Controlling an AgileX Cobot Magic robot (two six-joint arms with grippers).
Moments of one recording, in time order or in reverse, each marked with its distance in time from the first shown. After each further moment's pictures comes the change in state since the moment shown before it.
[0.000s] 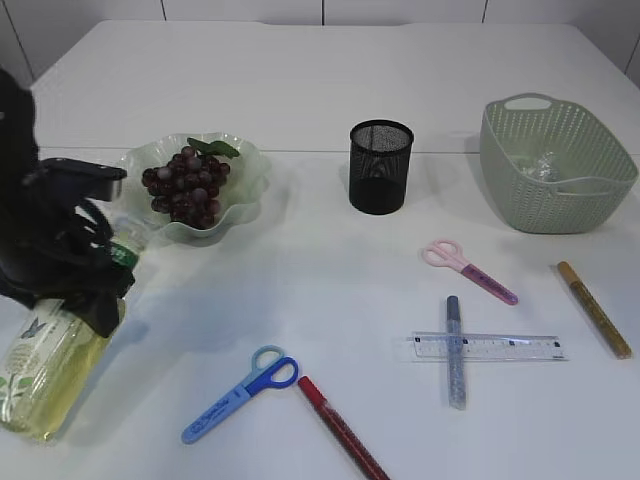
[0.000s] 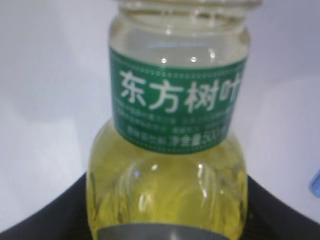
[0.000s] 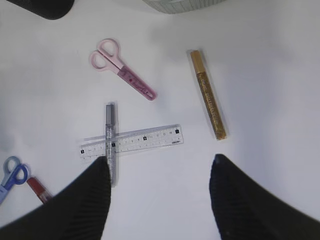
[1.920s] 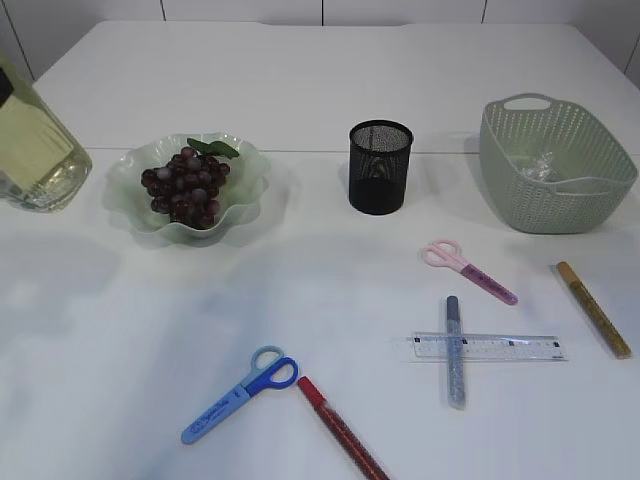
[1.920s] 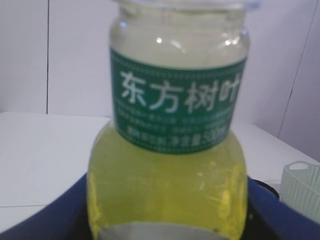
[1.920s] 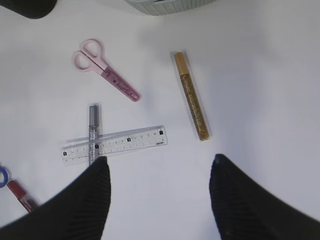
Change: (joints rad) left arm 0.064 -0.746 0.785 0.019 -1.654 -0.140; right arm 0.000 0.000 0.000 -0.052 0.000 0.000
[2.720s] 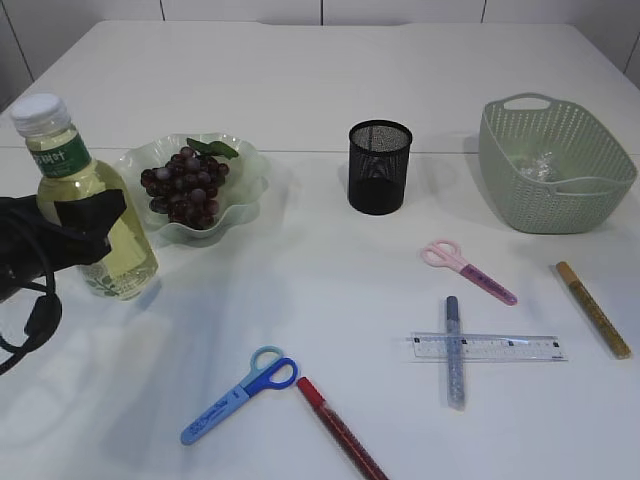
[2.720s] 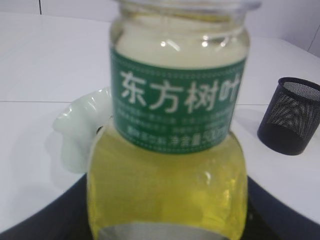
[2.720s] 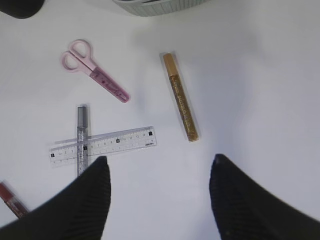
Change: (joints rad) left arm 0.000 0.618 -0.044 -0.008 -0.298 0.013; right arm 0.000 0.000 0.000 -0.036 0.000 0.000
